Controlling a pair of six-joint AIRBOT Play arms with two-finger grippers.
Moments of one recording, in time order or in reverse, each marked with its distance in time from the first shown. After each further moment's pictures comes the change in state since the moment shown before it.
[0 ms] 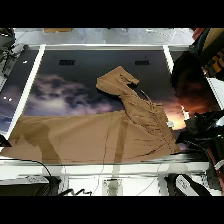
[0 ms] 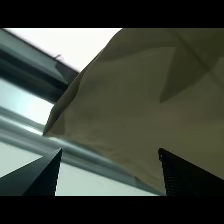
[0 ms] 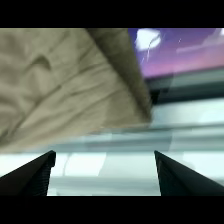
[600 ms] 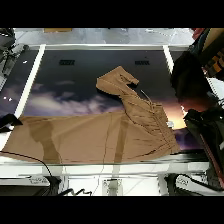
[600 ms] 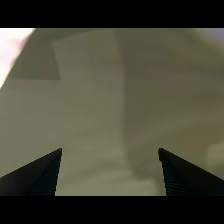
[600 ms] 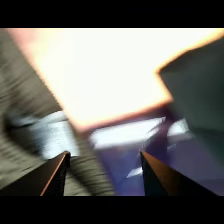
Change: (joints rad) left arm -0.244 -0.003 0.113 -0.246 0.019 0.005; right arm 0.000 -0.302 0.322 0.146 -0.219 -0.061
